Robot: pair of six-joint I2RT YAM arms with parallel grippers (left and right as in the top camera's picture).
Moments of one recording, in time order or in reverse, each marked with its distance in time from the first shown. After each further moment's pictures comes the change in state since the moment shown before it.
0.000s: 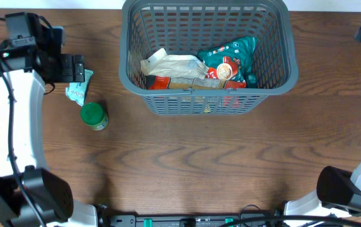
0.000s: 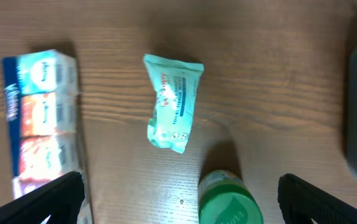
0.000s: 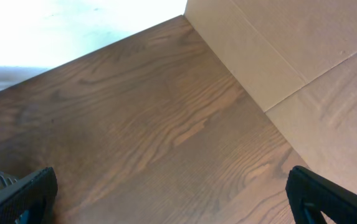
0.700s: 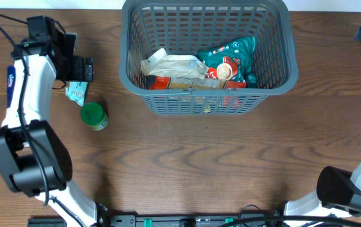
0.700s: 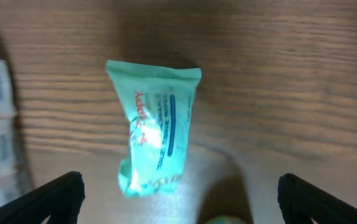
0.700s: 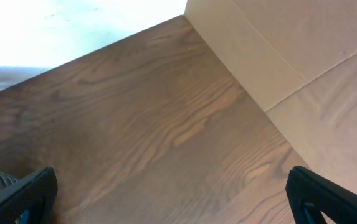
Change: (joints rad) left arm 0.000 0.248 0.000 0.139 0.035 -0.022; right arm 0.000 0.000 0.000 0.000 0.000 0.000
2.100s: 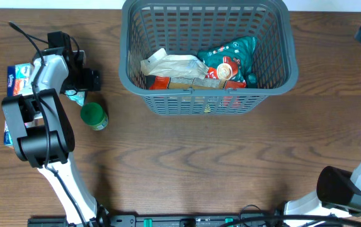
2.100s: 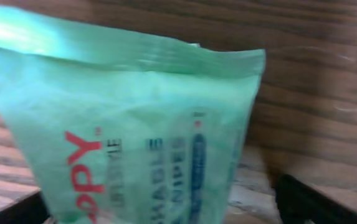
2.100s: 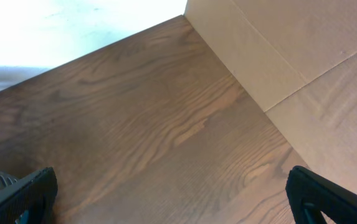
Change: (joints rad) left arm 0.000 0.247 0.000 0.085 -0.059 -0.080; right arm 0.000 0.000 0.000 0.000 0.000 0.000
